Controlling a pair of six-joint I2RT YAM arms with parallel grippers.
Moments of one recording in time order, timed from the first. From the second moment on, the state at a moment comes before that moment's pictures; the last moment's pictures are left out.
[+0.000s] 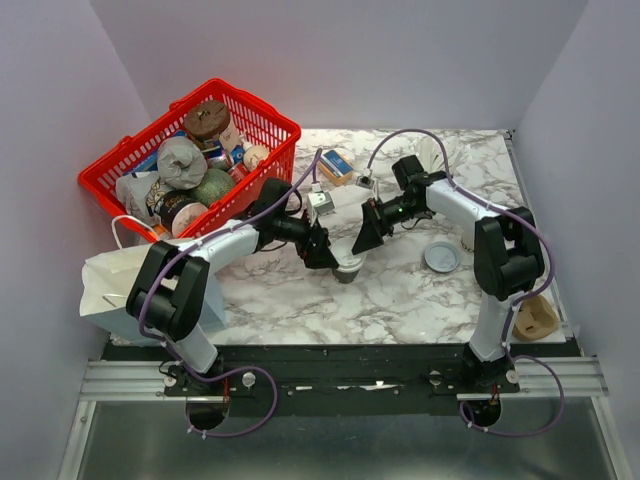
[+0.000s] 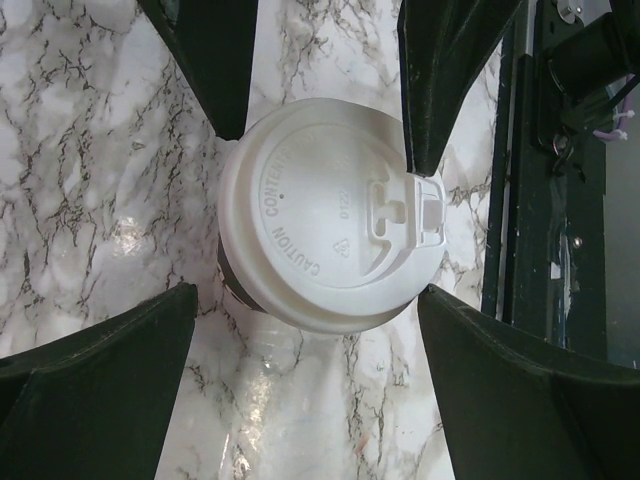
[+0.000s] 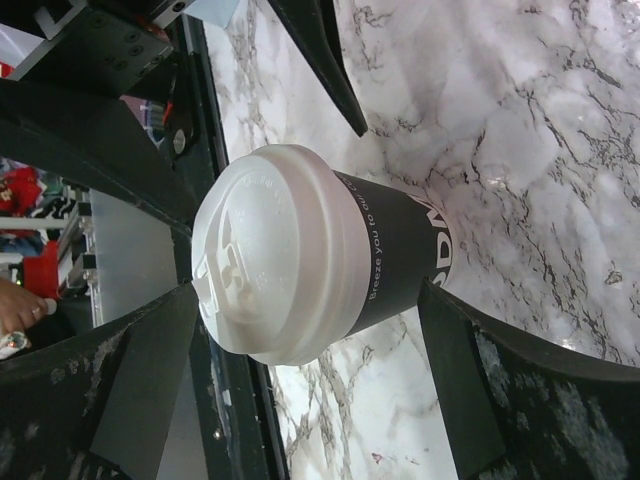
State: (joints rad) left arm -0.46 1.64 0.98 -0.09 0.97 0.19; right arm 0.35 1.93 1.41 -0.77 -1.10 -0.36
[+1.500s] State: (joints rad) left arm -0.40 1.57 0.99 0.02 0.88 -0.08; right arm 0.34 1.92 1.36 -0.67 -1.09 -0.20
